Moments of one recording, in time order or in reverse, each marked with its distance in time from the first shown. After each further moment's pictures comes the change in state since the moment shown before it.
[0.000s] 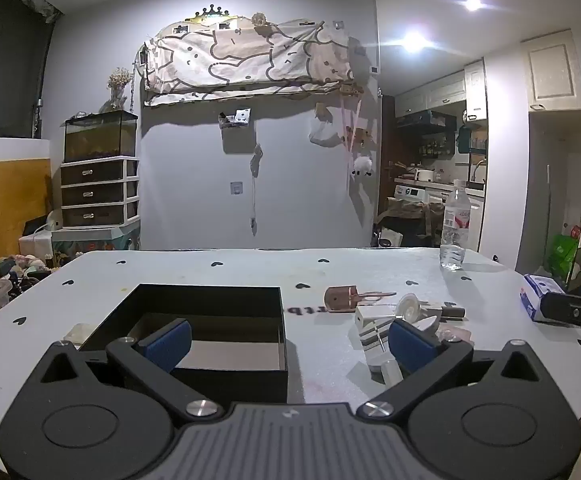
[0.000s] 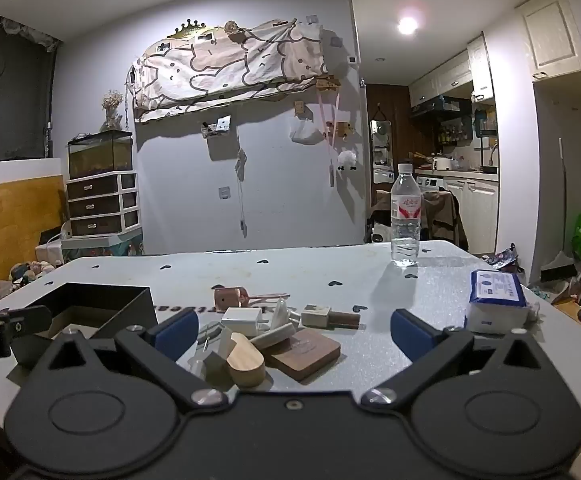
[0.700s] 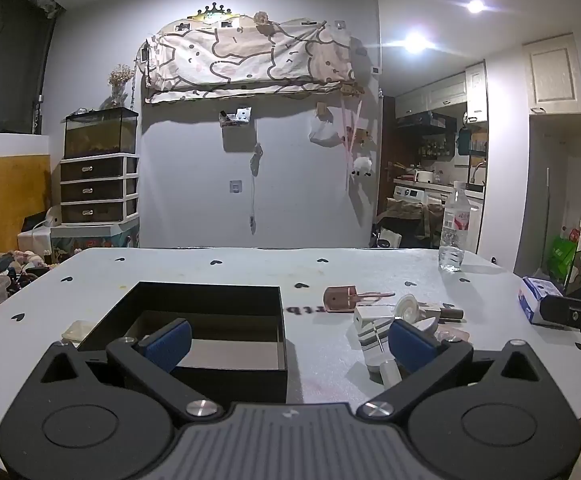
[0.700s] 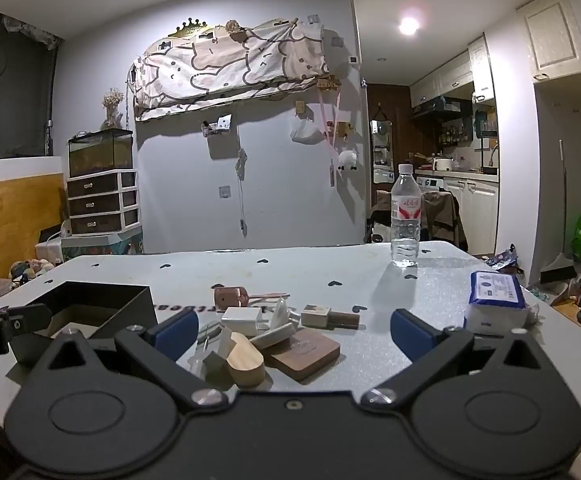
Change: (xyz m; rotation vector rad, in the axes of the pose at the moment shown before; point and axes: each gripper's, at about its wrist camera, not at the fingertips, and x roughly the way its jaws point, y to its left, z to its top) left arm 0.000 0.000 0.000 -0.008 0.000 -0.004; right arm 0.000 0.000 0.001 -0.005 0.001 -0.001
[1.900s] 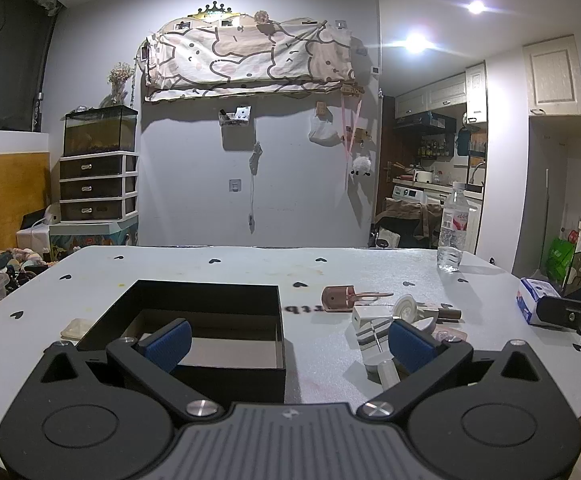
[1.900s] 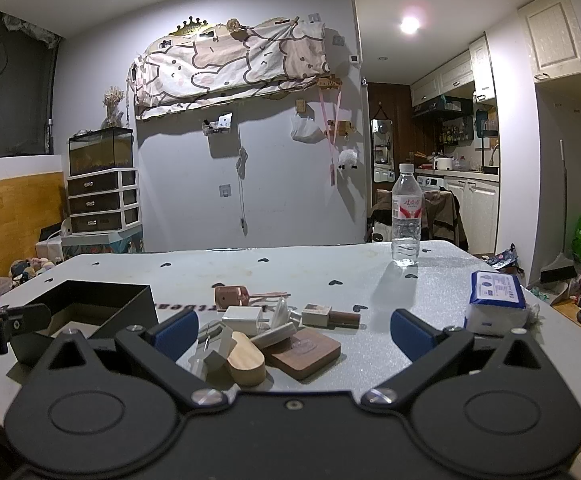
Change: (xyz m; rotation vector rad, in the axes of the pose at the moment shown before) left arm 0.000 0.001 0.000 -0.005 0.002 -0.003; right arm 0.000 0.002 0.002 -0.002 0.003 -0.002
